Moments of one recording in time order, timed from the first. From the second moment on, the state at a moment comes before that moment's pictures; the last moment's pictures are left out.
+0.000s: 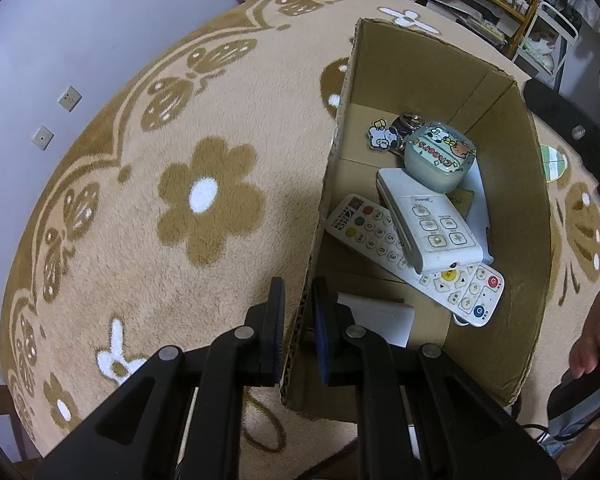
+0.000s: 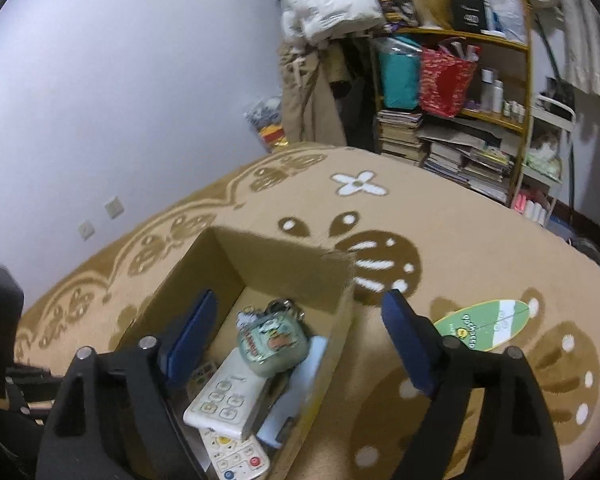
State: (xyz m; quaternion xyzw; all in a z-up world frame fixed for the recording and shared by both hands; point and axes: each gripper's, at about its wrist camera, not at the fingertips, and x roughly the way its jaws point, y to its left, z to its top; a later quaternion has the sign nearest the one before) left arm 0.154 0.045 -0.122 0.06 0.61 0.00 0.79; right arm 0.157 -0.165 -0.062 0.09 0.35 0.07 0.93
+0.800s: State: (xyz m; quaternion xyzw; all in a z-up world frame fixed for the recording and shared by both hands) left arm 0.153 0.045 -0.123 0.06 0.61 -0.01 0.79; right arm 0.198 -0.280 -0.114 0.17 0.40 -0.14 0.89
